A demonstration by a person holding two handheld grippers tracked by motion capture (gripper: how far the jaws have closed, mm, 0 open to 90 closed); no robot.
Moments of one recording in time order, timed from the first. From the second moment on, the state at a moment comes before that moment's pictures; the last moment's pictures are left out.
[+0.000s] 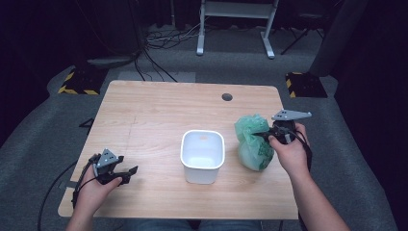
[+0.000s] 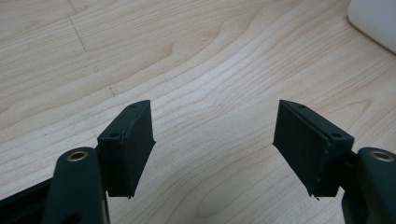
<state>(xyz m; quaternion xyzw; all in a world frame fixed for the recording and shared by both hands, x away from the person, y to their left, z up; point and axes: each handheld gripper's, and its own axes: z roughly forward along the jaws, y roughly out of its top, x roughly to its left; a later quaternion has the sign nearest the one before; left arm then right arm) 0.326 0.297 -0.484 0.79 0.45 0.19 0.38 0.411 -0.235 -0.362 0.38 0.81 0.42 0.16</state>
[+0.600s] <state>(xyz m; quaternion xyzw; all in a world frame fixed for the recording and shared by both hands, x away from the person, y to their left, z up) 0.326 0.298 -0.484 0.79 0.45 0.19 0.38 0.413 -0.239 -0.352 0.41 0.77 0.44 0.21</state>
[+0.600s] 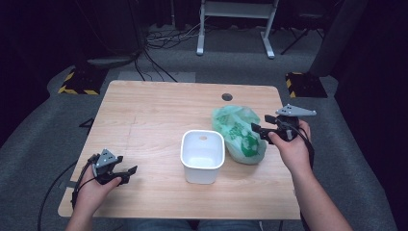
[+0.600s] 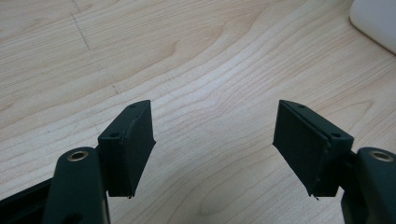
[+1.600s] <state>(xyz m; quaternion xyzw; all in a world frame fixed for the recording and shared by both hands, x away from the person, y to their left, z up) 0.319 0.313 -0.481 0.78 0.46 0.19 0.37 0.377 -0.299 -0.407 0.45 0.77 0.41 0.19</state>
